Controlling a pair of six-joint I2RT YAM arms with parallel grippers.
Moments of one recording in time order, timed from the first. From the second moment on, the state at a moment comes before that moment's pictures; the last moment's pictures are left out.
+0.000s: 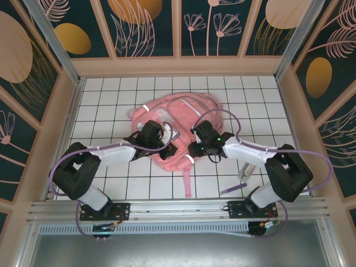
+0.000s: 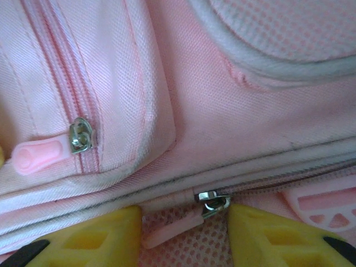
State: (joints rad) left arm -0.67 1.57 0.74 0.04 0.44 -0.05; right arm 0.76 1.50 0.82 -0.38 -0.01 0.34
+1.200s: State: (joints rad) left arm -0.32 1.55 0.67 0.12 0.35 -0.29; right arm 0.63 1.53 0.88 -0.41 0.10 0.28
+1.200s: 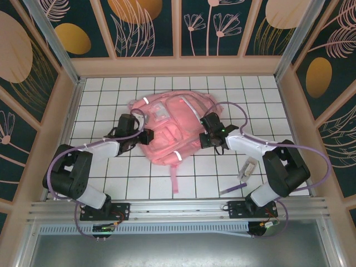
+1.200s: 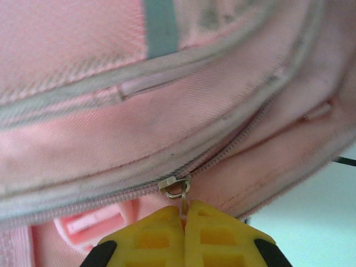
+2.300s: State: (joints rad) left arm -0.43 1.61 0.86 -0.13 0.10 -1.03; right arm 0.81 1.70 1.06 -0.40 -0.03 0.16
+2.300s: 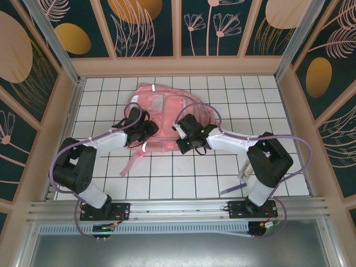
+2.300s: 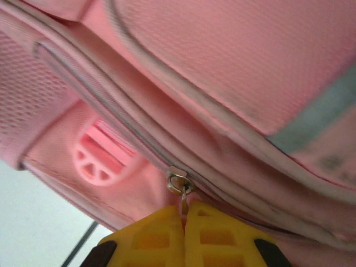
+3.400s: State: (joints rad) left arm -0.13 1.84 1.24 -0.42 0.17 -0.58; right arm 0.89 1.85 1.28 -0.43 -0.15 0.05
